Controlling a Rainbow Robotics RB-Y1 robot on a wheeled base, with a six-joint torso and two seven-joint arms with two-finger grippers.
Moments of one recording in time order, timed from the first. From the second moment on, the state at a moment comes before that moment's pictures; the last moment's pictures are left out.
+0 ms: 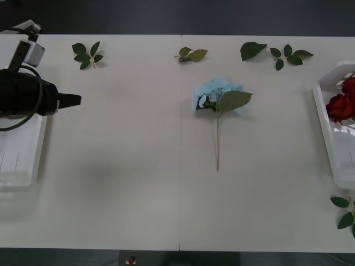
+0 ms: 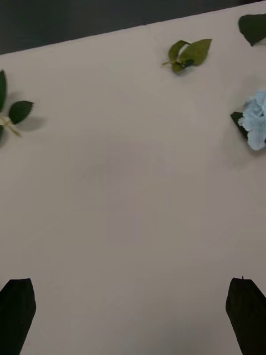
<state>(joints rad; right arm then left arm) -0.96 -1.36 1.03 -0.91 -1.19 0.84 1.37 -0.23 0.86 0.08 -1.89 1.19 1.10 -1.79</state>
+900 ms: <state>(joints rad) -0.96 -1.12 0.94 -0.62 -1.16 0.85 1.40 -0.23 0.74 -0.15 -1.85 1.49 0.96 -2.10</state>
